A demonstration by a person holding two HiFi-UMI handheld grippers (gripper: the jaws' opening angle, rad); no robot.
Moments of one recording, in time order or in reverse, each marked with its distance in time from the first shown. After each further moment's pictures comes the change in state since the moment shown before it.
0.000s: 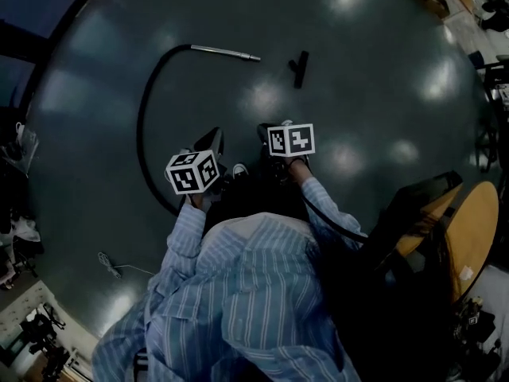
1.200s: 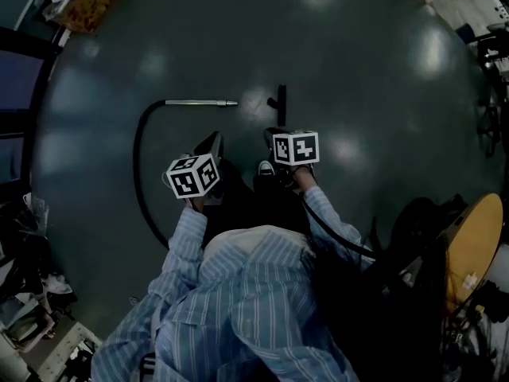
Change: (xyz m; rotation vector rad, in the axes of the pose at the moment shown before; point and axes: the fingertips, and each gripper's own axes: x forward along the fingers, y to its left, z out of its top) left arm 0.303 -0.072 0.213 0.082 0.118 -0.082; right arm 0.003 -0.232 0.275 0.154 -0.099 -0.105
